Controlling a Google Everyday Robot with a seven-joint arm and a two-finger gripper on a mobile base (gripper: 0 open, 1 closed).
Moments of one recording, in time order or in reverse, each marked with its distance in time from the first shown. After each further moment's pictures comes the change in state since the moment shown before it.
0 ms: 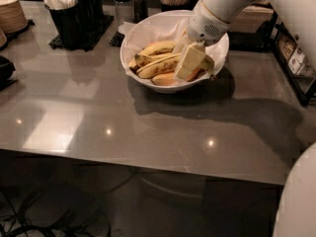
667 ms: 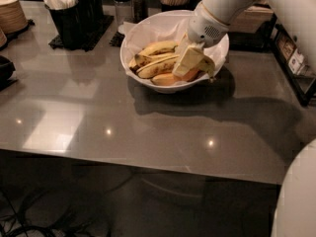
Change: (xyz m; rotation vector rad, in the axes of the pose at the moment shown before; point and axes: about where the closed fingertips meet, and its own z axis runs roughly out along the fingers) arm 0.003 -0.001 0.004 -0.010 -0.001 0.006
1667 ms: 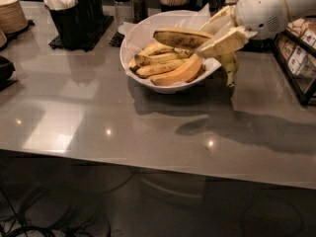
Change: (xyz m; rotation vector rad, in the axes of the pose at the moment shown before) arm -0.008 0.048 -0.101 0.121 -0.462 -0.124
